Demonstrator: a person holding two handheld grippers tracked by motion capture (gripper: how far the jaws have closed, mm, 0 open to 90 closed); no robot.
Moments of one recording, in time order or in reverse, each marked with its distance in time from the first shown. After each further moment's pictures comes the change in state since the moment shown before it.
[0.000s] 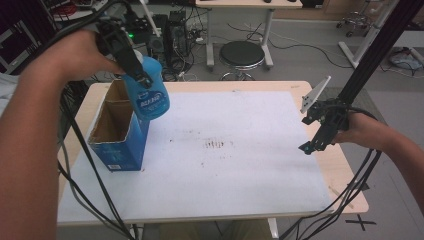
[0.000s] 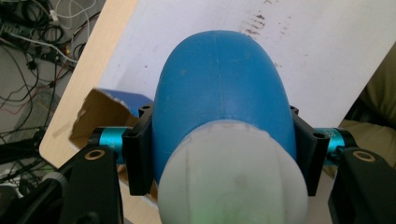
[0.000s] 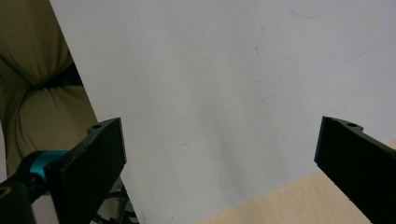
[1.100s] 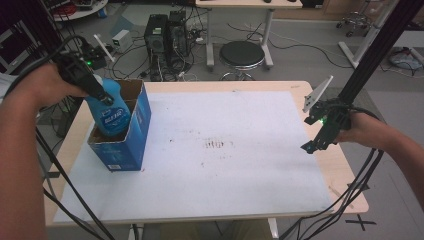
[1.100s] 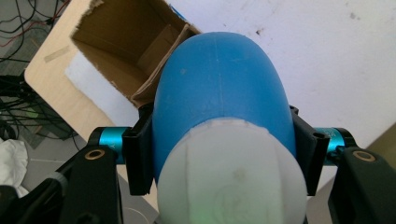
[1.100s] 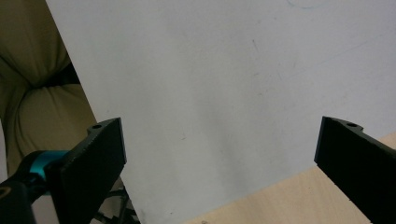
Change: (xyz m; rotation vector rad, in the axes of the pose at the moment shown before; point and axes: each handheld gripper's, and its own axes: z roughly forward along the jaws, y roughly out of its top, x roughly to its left) left arm 0.051 -0.095 0.074 0.088 0.033 -0.168; right arm -0.006 -0.006 0.001 0.009 0.004 0.022
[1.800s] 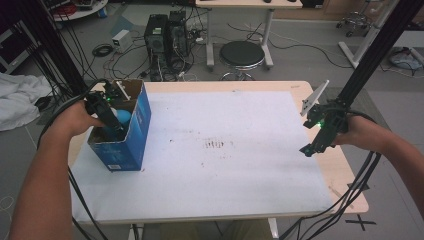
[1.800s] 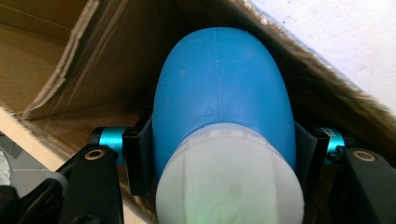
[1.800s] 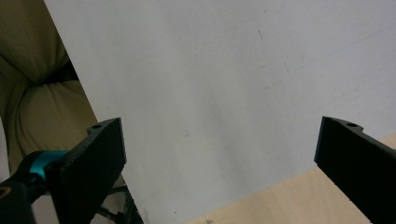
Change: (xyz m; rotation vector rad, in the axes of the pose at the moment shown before) left arm -0.002 -0.024 0.105 0.056 -0.043 0.059; right arm 0.001 -0.002 0.010 0.025 0.010 0.016
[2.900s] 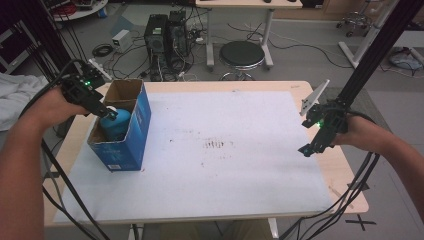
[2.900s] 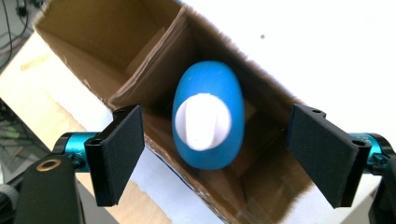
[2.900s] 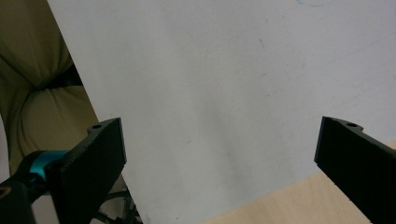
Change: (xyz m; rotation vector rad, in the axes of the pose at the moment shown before) left arm 0.003 -0.011 -0.073 -0.196 0.012 -0.077; right arm 0.005 0.003 -0.002 -0.022 -0.004 -0.002
